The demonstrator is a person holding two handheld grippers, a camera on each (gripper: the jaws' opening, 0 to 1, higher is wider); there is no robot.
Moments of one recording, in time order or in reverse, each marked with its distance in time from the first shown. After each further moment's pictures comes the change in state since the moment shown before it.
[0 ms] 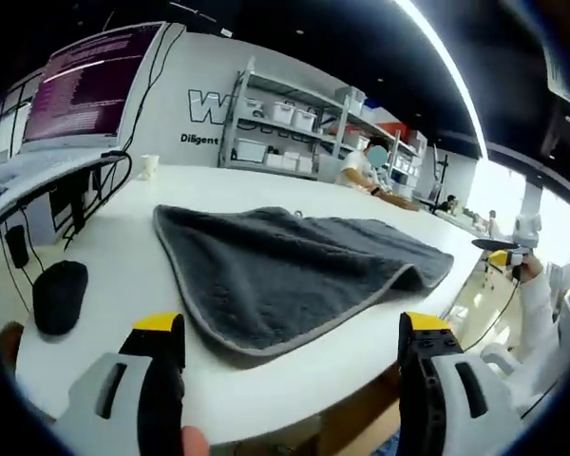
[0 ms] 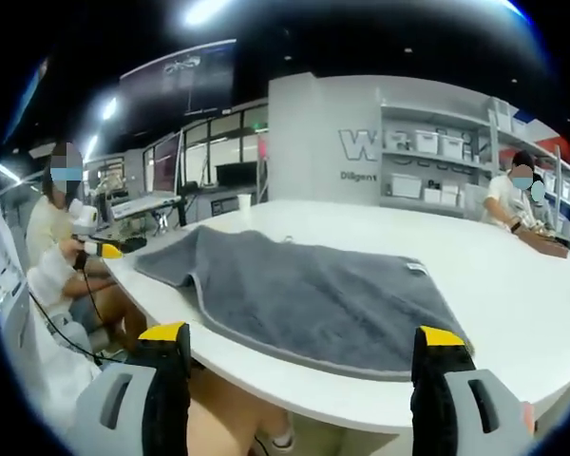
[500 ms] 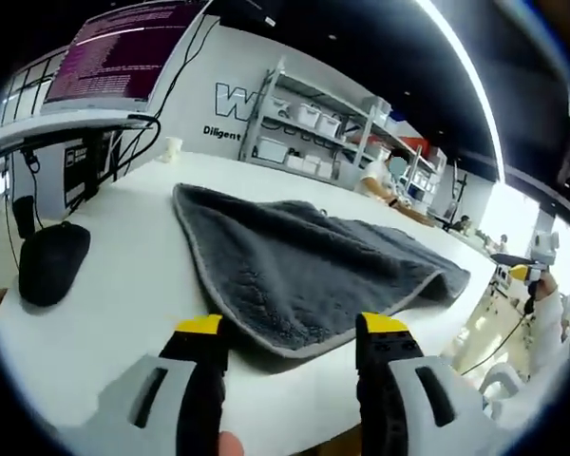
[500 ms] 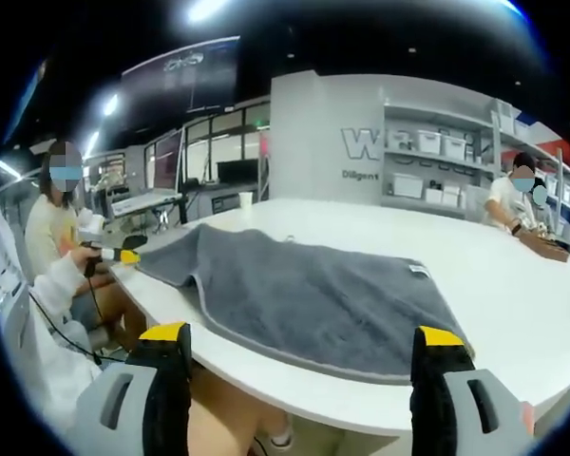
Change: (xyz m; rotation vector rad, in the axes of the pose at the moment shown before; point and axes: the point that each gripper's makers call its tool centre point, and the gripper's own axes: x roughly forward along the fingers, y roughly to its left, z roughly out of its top) left arm 0.023 0.024 -0.013 -0.087 -0.019 0.034; right arm 0.001 0.005 0.003 -0.013 0.013 -0.002
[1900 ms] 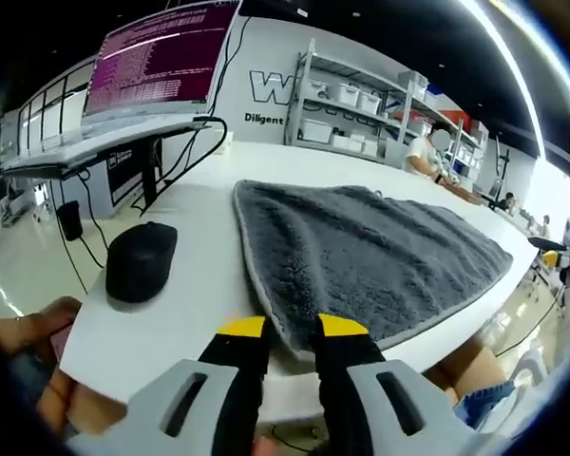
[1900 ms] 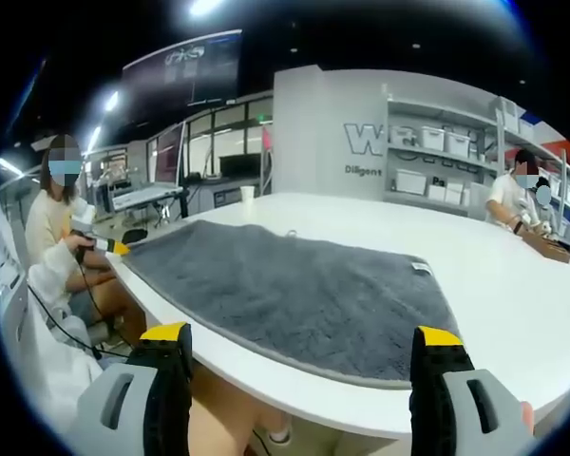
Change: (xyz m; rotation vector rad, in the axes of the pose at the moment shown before) left arm -0.051 0.051 0.007 0.062 0.071 0.255; right arm 0.007 -0.003 -0.004 -0.008 0.024 0.011
